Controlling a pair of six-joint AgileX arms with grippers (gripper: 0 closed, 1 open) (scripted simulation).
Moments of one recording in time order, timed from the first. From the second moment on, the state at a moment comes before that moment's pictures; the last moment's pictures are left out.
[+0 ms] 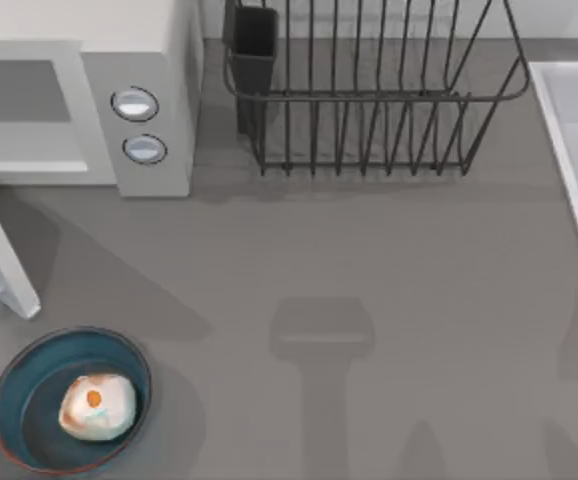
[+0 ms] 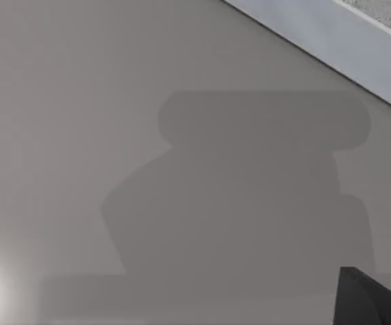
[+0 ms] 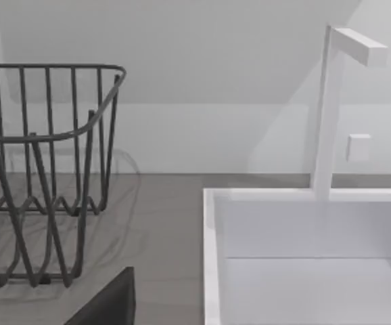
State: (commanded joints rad) left arm 0.59 1.27 0.48 -0.10 0.42 0.46; right arm 0.00 0.00 0.00 0.00 0.00 0.00
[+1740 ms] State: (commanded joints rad) left arm 0.06 1.30 0.49 0.02 0.07 0.05; right arm 0.00 0.00 0.00 0.00 0.00 0.00
